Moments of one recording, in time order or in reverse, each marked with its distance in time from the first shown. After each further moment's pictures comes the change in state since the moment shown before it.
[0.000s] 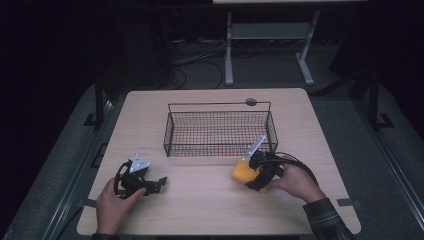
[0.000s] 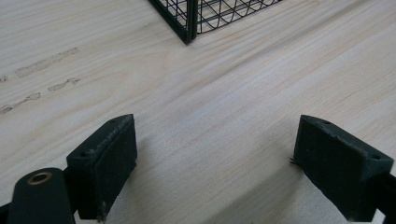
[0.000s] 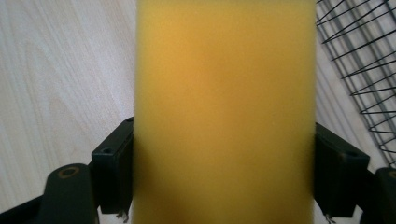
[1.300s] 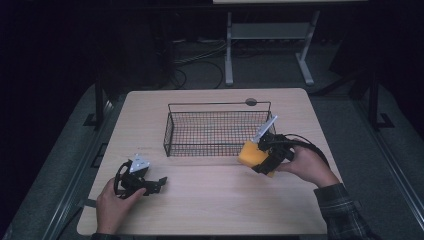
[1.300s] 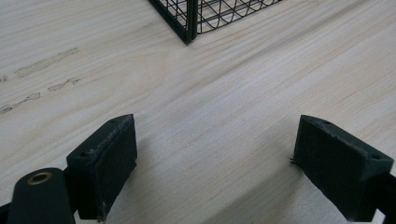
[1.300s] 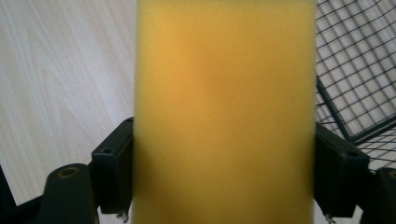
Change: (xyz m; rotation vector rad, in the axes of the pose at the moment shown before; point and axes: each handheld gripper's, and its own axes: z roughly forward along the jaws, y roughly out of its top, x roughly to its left) left arm 0.000 0.000 0.000 -0.002 0.001 -0.001; right arm -0.024 0.012 -0.054 -0.038 -0.031 0.024
